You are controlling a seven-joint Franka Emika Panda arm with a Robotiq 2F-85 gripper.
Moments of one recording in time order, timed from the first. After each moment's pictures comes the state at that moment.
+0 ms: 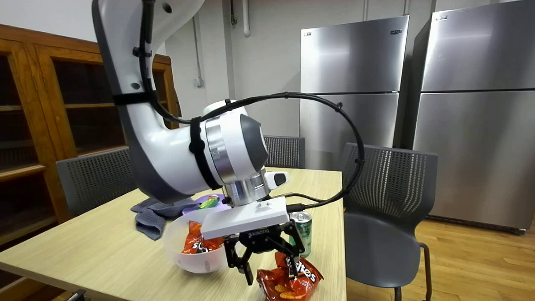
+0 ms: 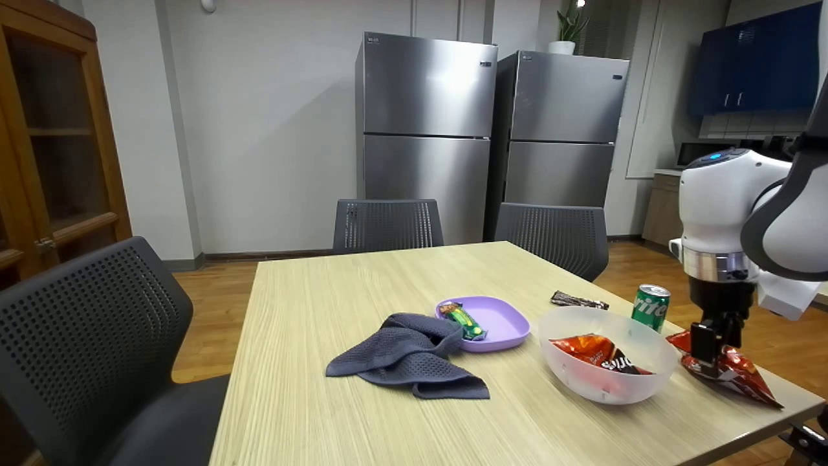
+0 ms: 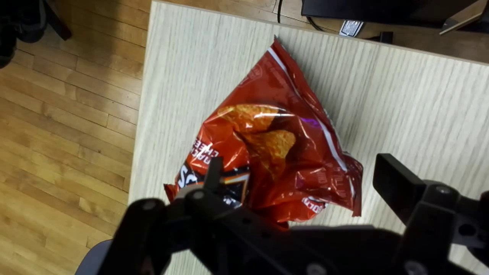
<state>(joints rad) -0.19 0.34 -0.37 -2.60 -0.88 2.91 0.11</state>
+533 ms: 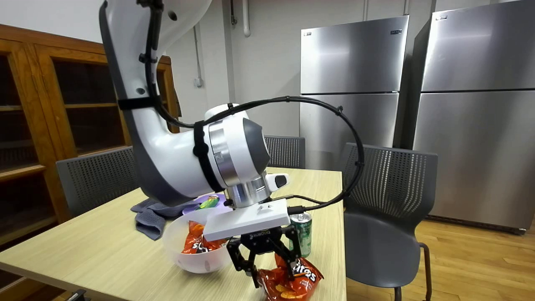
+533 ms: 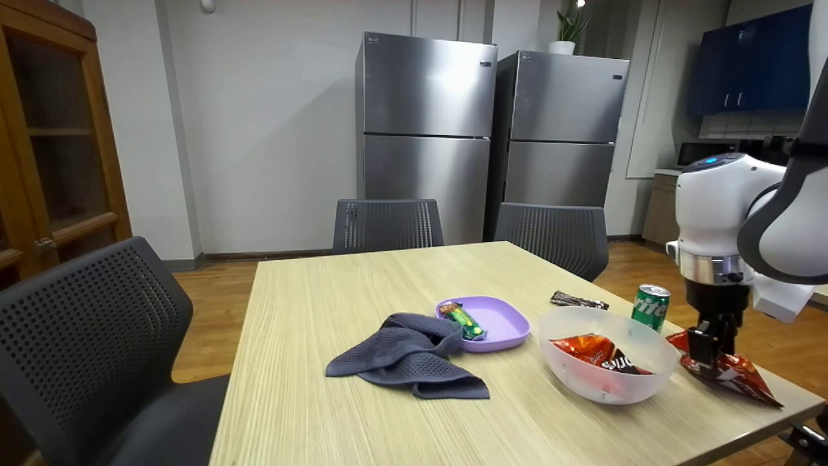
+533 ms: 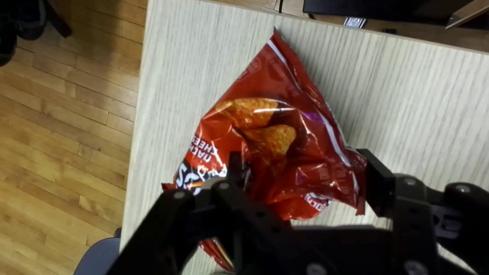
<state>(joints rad) -0.19 0.37 -0.37 -2.58 -0.89 2.93 0.12</state>
